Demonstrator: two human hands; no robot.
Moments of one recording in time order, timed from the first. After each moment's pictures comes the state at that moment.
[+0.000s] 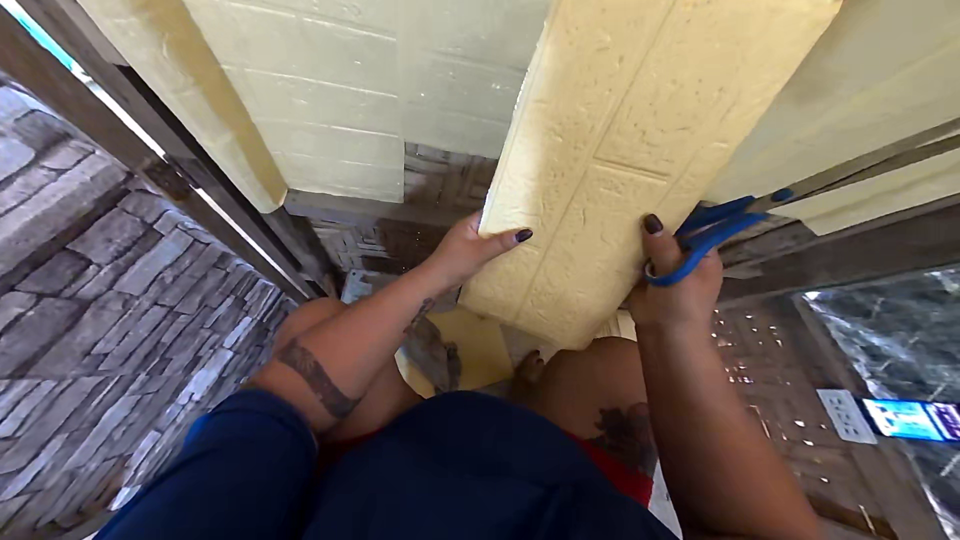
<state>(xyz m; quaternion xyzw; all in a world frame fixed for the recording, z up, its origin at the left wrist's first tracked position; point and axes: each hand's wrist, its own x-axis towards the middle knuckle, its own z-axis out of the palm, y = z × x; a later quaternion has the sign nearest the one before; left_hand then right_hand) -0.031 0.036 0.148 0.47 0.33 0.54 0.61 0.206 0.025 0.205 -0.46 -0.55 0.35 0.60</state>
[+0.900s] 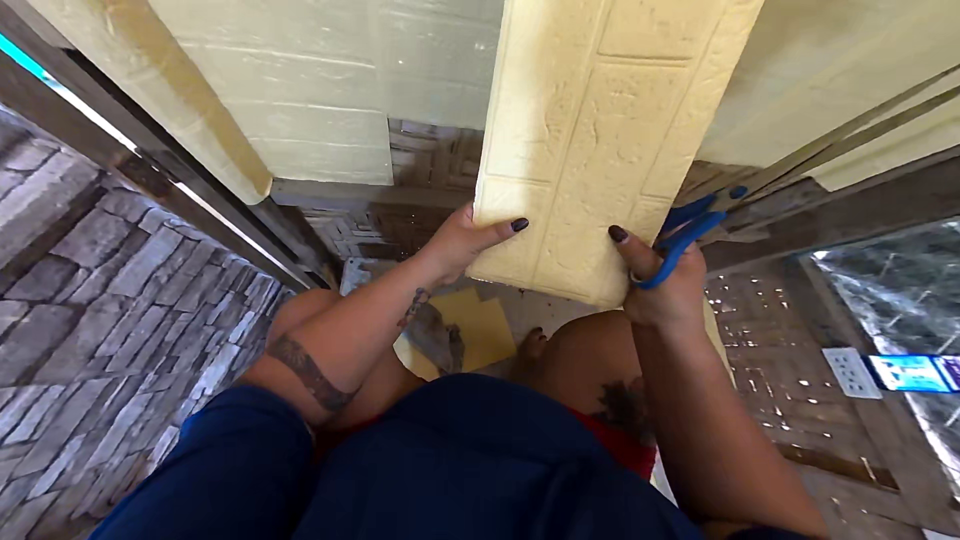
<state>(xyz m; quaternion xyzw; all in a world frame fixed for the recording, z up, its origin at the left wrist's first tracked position) -0.024 0.027 0.148 0.42 0.33 0.50 0.69 0.222 0.003 0.184 -0.48 -0.56 0.38 0.56</state>
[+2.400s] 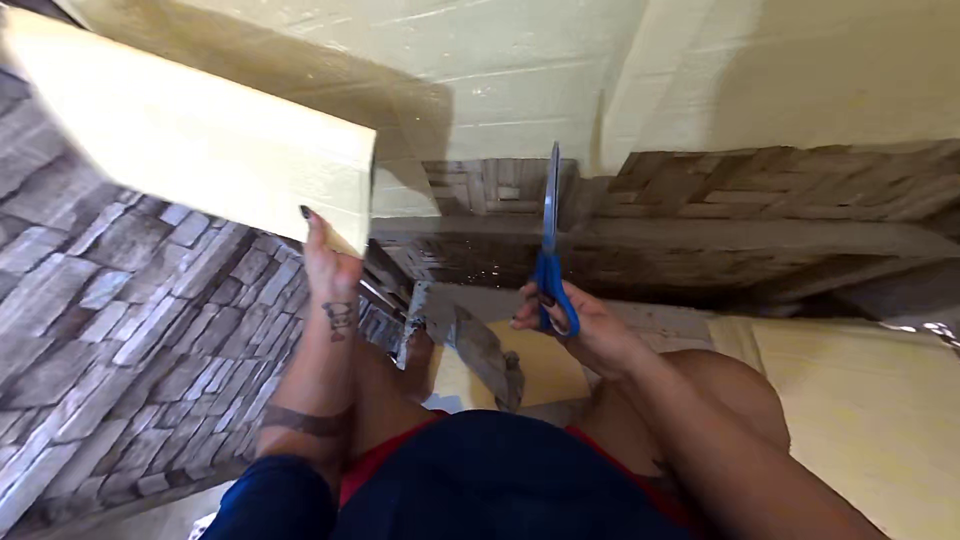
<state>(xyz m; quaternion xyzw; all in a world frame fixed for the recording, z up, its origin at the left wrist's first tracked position) -0.145 0.005 0.148 0.20 0.35 0.86 0.32 0.211 0.014 0.120 -0.21 -0.48 0.79 0.31</state>
